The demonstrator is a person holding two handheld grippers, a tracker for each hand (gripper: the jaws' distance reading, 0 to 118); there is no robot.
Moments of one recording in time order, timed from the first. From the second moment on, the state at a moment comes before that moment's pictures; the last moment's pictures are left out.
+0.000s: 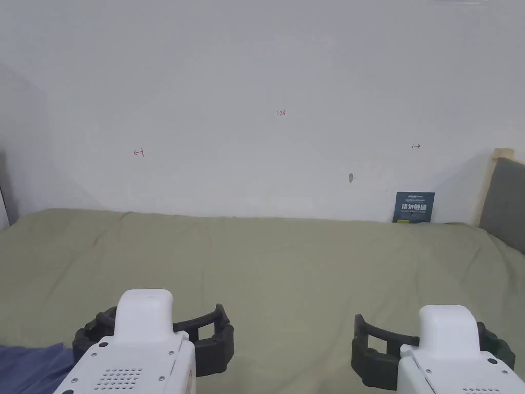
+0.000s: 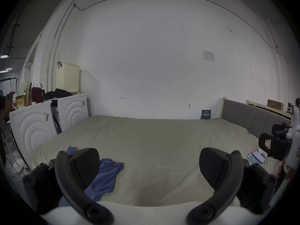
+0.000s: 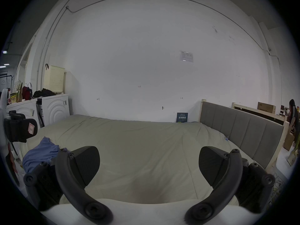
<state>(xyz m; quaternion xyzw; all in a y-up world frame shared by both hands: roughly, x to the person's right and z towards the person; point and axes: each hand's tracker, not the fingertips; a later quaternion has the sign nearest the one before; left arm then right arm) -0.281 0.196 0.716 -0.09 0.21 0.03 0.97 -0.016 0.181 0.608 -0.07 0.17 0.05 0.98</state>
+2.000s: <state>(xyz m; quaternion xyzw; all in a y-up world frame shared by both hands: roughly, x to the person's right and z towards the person) -0.417 0.191 0.932 -0.13 0.51 0.06 0.84 -0.250 0.155 0.663 -0.13 0.48 0.06 0.87</state>
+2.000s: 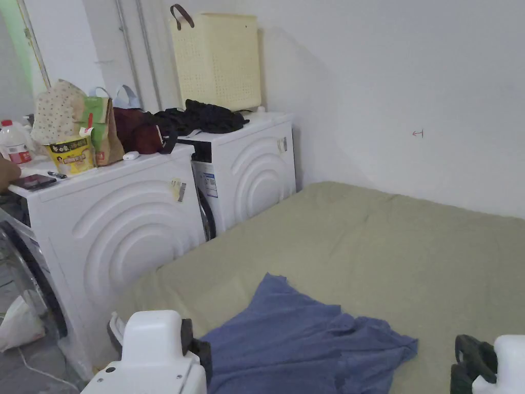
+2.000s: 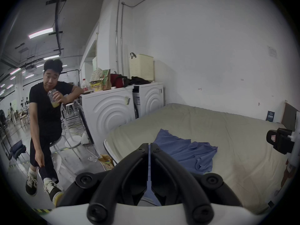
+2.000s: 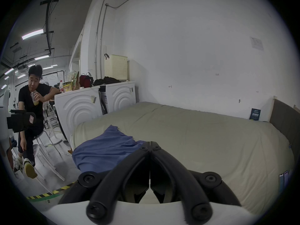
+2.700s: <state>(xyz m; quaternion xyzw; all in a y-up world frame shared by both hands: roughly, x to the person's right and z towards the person) -0.545 0.065 0.777 -0.36 0.34 0.16 0.85 -0.264 0.098 0.633 -0.21 0.46 0.11 0.85</state>
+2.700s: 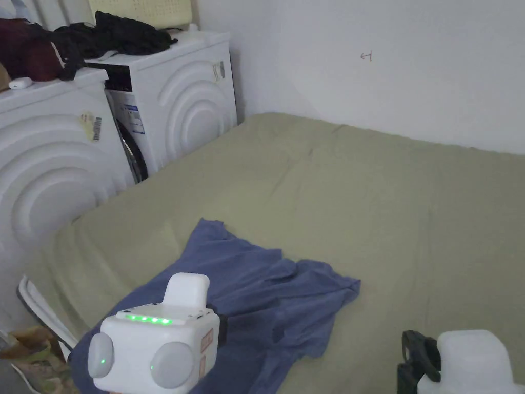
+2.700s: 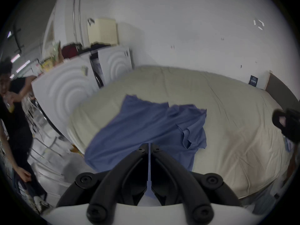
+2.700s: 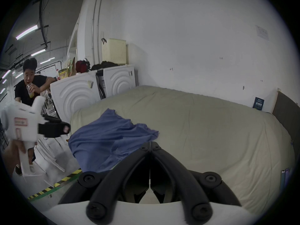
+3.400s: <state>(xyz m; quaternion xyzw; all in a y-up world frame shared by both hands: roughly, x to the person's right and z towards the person) -0.577 -0.037 0.707 -0.48 0.30 0.17 0.80 -0.259 0.053 0.617 -0.28 0.44 0.13 0.84</state>
